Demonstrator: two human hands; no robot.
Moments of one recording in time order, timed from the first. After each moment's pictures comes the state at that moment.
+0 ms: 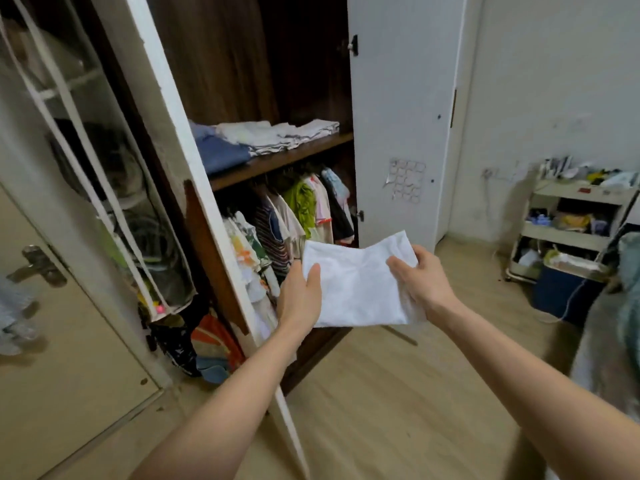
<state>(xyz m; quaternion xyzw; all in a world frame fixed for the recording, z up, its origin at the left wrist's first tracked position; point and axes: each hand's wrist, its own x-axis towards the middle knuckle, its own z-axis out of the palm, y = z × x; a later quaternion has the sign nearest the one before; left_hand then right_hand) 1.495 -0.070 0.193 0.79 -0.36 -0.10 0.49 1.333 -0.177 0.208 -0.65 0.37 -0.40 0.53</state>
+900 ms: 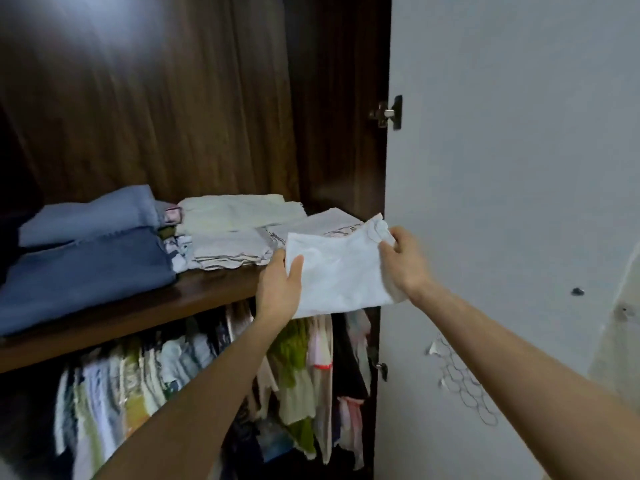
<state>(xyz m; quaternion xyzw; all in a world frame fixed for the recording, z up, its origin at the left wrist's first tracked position) 1.793 -0.596 0.296 0.79 -0.29 0.08 0.54 1.675 -0.758 0.325 -0.79 0.22 -0.39 0.41</state>
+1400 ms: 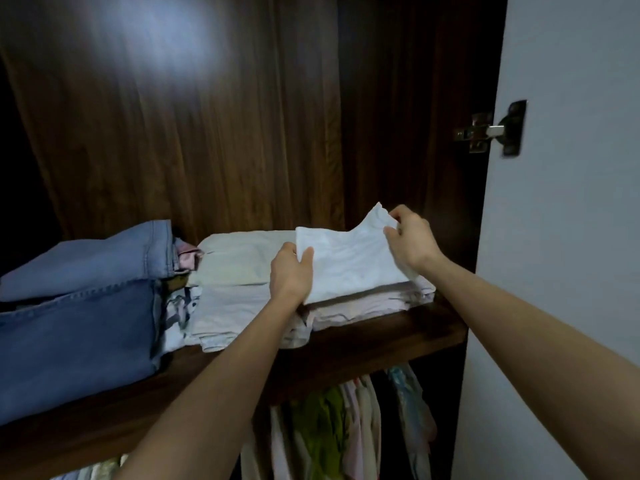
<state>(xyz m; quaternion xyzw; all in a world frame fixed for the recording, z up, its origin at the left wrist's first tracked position) 2.007 -0.698 0.351 0.82 -0.19 0.15 0.52 1.916 -0.879 0.388 -0.86 0.14 -0.38 0.31</state>
